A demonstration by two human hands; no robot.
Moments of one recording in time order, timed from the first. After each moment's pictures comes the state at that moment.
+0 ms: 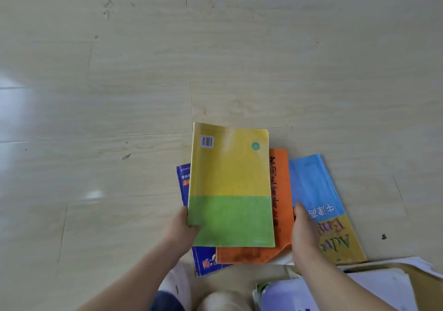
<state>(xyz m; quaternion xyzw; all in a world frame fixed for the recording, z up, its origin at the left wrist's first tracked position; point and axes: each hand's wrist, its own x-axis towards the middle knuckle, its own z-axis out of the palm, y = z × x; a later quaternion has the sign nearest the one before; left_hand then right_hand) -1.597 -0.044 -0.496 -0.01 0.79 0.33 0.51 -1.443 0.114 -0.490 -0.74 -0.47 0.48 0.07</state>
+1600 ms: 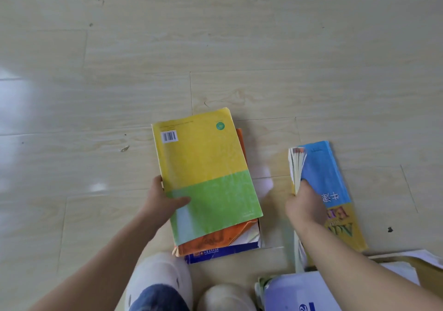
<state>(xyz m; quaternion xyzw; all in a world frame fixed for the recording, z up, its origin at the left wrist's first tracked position) -1.643 -0.044 -0.483 -0.08 0.79 0.39 0.46 -1.464 0.136 -0.484 -0.65 -0.72 0.21 -0.11</state>
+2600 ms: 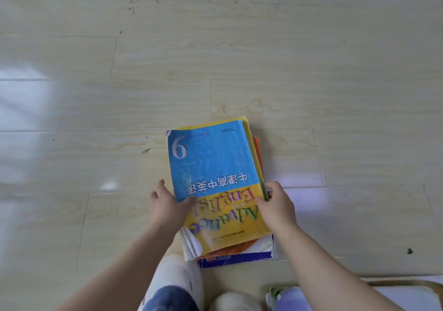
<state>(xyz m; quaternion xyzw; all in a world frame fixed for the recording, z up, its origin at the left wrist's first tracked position) -1.642 -0.052 -0.481 -0.10 0.86 0.32 0.38 -1.518 0.097 -0.477 -0.55 -0.69 0.45 -0.11</state>
